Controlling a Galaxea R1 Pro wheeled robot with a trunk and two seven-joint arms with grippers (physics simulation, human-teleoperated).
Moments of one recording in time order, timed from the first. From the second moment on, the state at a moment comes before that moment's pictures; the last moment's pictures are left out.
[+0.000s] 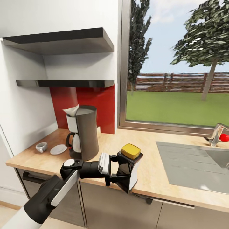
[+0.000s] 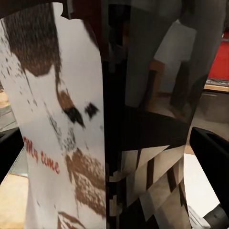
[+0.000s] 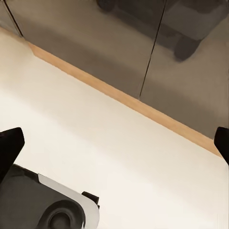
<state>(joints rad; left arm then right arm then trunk) -0.56 0.19 -0.57 -1.50 0.56 0.35 -0.96 0.06 -0.27 0.20 0.05 -0.19 -1.04 0.42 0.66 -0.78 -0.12</state>
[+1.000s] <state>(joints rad) -0.56 -0.01 -0.57 -1.48 0.55 0.31 -0.48 0.06 -0.27 0.20 0.05 -0.19 -1.04 0.42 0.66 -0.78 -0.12</state>
